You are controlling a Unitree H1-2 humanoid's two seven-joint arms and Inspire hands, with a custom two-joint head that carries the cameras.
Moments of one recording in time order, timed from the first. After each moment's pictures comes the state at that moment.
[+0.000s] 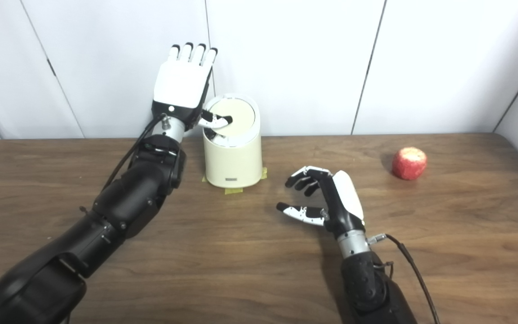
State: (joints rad) left arm -0.88 0.23 -0.64 0.45 1.24 0.45 0.05; right arm -0.23 -0.15 0.13 0.19 -0.49 -0.20 -0.20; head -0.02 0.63
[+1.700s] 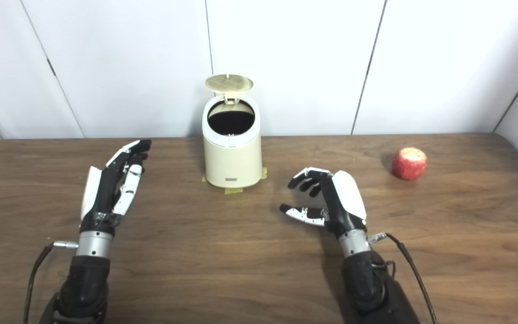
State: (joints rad) left arm -0.20 0.17 -0.05 0.06 0.36 -0.17 0.18; right arm -0.24 -0.22 0.16 0.12 -0.65 -0.12 -0.21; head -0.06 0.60
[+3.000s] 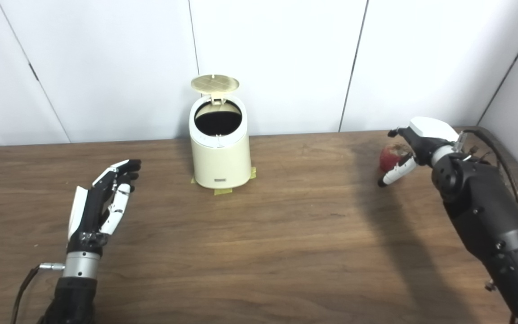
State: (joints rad) left arm -0.15 0.17 -0.04 0.07 0.33 -0.22 0.16; right arm -0.53 -0.66 0.20 0.18 -0.86 0.38 0.47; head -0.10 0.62
